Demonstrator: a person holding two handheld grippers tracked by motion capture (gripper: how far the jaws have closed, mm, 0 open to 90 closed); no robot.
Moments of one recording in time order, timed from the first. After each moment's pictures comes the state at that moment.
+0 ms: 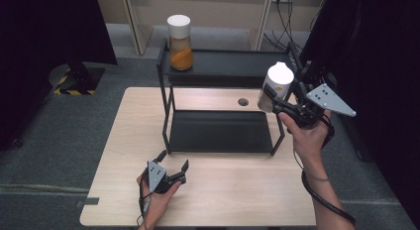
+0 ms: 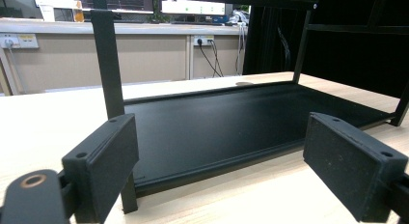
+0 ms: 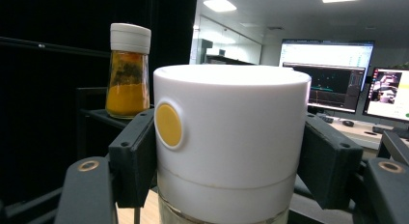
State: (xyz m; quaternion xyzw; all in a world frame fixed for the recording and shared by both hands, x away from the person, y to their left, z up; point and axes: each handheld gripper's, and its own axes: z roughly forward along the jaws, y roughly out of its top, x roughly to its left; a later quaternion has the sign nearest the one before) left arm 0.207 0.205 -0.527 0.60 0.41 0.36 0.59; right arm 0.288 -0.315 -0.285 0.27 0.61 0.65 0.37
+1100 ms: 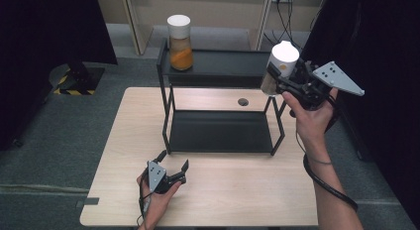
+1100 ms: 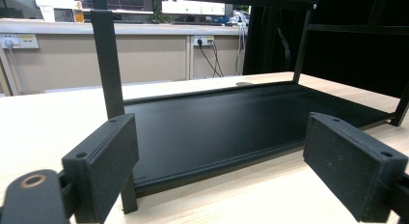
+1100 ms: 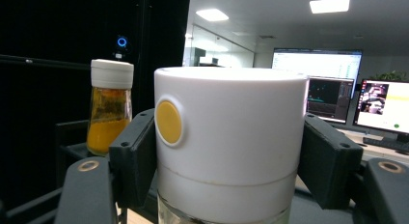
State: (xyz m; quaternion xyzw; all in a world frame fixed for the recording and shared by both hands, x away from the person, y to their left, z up) left arm 0.207 0.205 -0.527 0.60 0.41 0.36 0.59; right arm 0.304 -0.310 -0.248 0.27 0.59 0.65 0.39
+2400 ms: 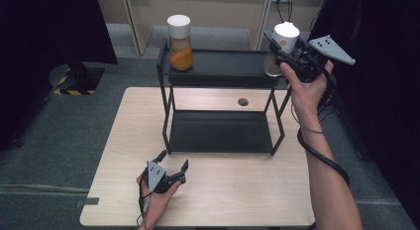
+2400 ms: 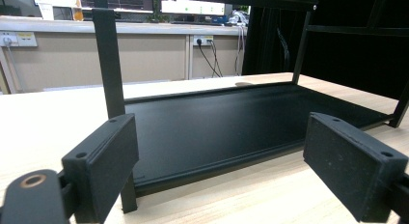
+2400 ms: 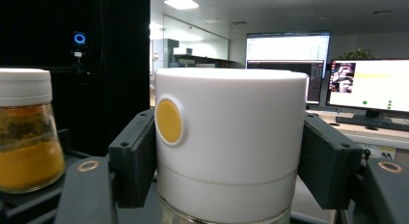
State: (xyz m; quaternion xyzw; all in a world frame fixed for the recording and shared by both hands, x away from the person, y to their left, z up) left arm 0.207 0.206 -0.527 0.60 0.41 0.36 0.59; right arm 0.363 -0.298 -0.229 0.34 0.57 0.63 0.40
